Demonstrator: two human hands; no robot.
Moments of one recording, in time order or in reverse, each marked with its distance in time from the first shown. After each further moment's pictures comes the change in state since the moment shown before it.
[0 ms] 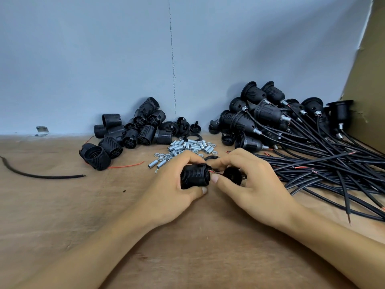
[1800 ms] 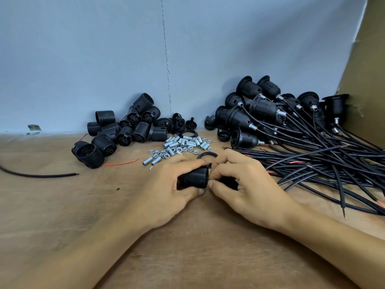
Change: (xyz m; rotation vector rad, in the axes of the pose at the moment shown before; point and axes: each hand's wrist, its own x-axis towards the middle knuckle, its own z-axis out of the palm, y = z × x) left_hand -0.002 0.000 0.002 0.182 0.010 0.120; right_hand -0.005 -0.002 -0.003 -0.096 -0.119 -0.093
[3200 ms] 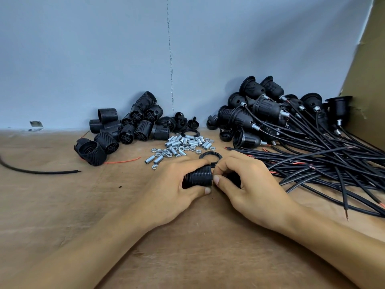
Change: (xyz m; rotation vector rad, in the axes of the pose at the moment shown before) left_hand 0.002 0.003 -0.001 0.145 -0.025 0.051; right_hand 0.002 -0.001 0.004 -0.054 0.037 0.075
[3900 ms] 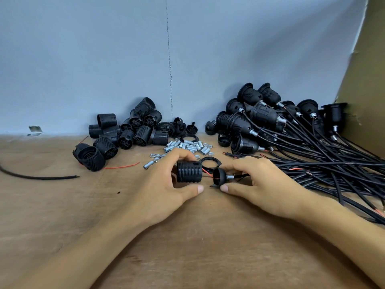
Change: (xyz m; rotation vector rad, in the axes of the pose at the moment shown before) left_hand -0.002 -0.004 -0.006 -0.253 0.079 -0.197; right_hand 0.009 0.034 -0.027 -0.109 -0.211 0.036
